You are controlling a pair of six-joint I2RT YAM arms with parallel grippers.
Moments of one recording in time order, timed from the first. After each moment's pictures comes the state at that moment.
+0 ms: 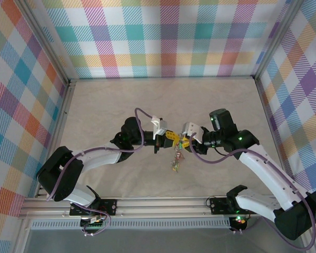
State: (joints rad) left arm -0.72 1.48 0.72 0.70 0.83 -0.10; right arm 0.52 1.03 0.94 -0.72 -0.59 -0.65
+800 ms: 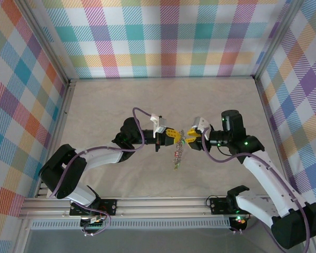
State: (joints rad) left arm -0.72 1.52 0.72 0.83 0.83 -0.17; right arm 0.37 0.95 0.83 -0.52 -0.77 -0.52
